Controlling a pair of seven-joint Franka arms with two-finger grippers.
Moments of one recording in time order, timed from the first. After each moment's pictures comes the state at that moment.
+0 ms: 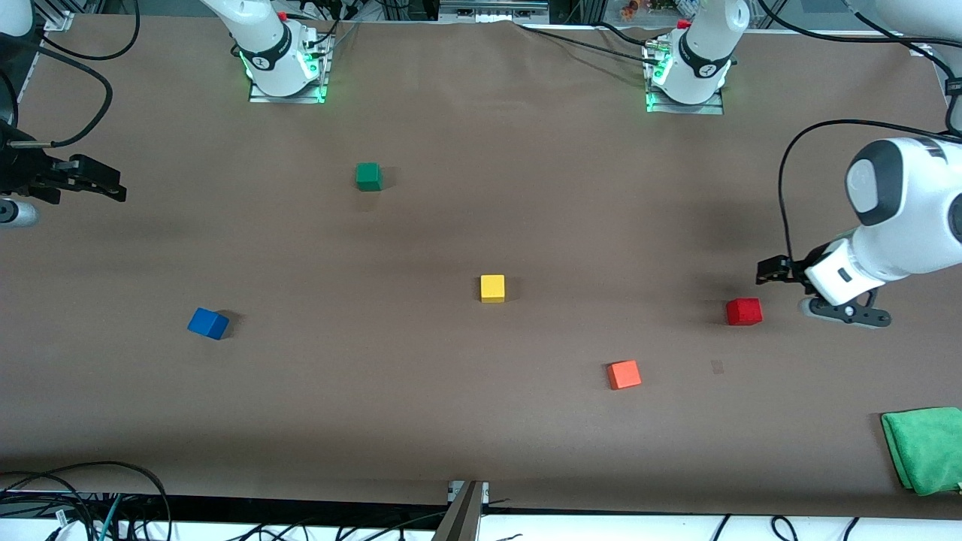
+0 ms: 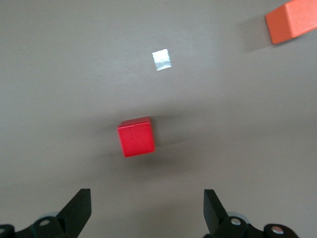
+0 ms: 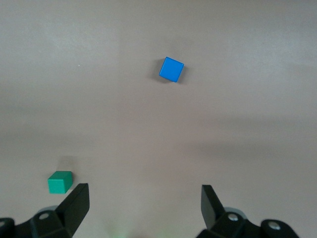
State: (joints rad) left arm 0.05 0.31 0.00 -1.82 -0.05 2.04 0.23; right arm -0.02 0.11 -0.02 -1.51 -0.02 1.52 -0.09
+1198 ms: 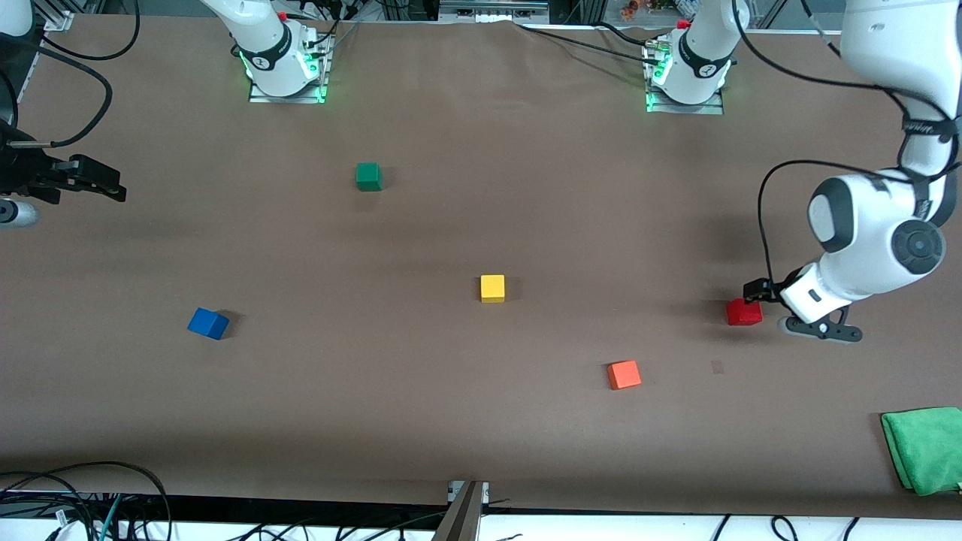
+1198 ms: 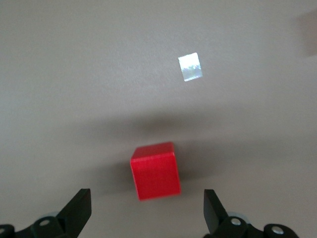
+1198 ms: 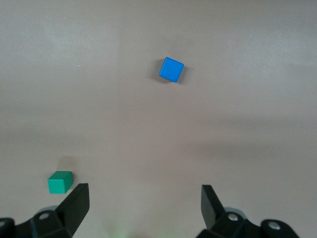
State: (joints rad) left arm -0.08 0.48 0.18 -1.87 -0.10 2.31 0.30; right arm -0.02 0.11 -0.02 -1.51 -0.02 1.52 -0.09
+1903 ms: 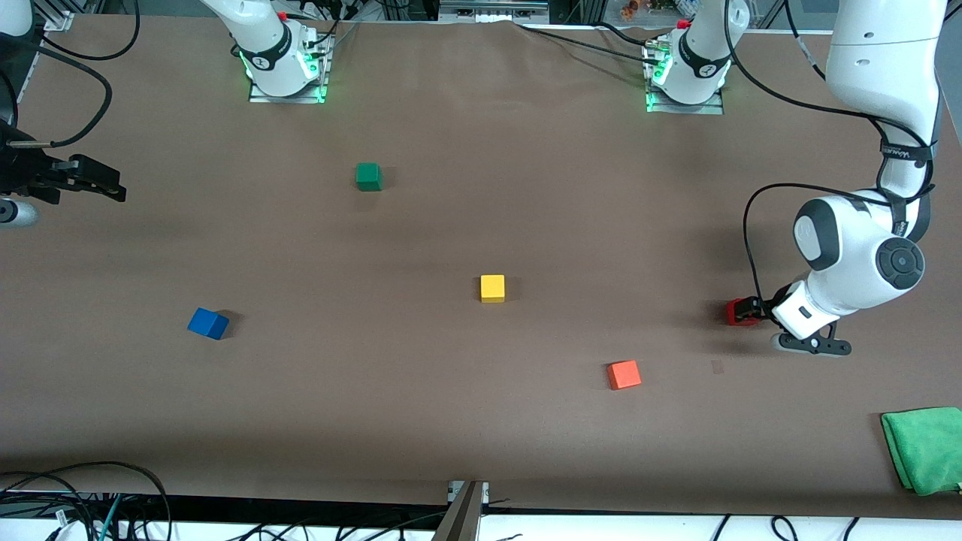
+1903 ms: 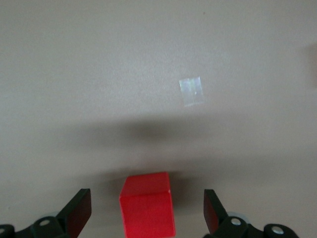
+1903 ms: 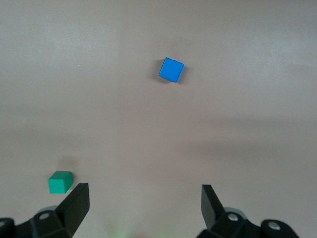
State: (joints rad) left arm -0.08 0.56 0.18 -1.80 -0.20 2.36 0.30; right arm -0.02 0.11 -0.02 -1.51 -0.02 1.52 -0.09
